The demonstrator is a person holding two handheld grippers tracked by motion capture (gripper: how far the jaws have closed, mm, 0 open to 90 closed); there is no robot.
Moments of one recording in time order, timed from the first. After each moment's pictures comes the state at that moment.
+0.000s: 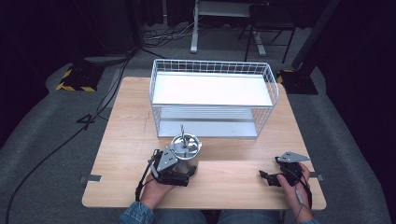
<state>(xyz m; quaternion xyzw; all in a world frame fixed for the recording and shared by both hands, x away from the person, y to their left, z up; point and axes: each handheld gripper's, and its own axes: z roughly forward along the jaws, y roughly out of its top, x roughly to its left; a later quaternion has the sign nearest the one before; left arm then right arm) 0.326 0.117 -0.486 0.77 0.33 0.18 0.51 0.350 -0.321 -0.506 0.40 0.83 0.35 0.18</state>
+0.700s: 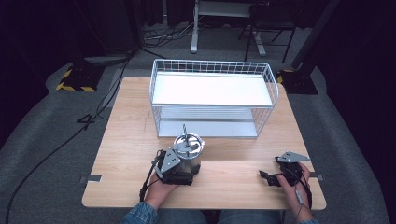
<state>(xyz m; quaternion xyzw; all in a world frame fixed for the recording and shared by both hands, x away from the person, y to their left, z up) 0.328 0.106 -0.495 0.76 0.32 0.19 0.53 0.350 -0.321 -0.506 0.40 0.83 0.35 0.18</state>
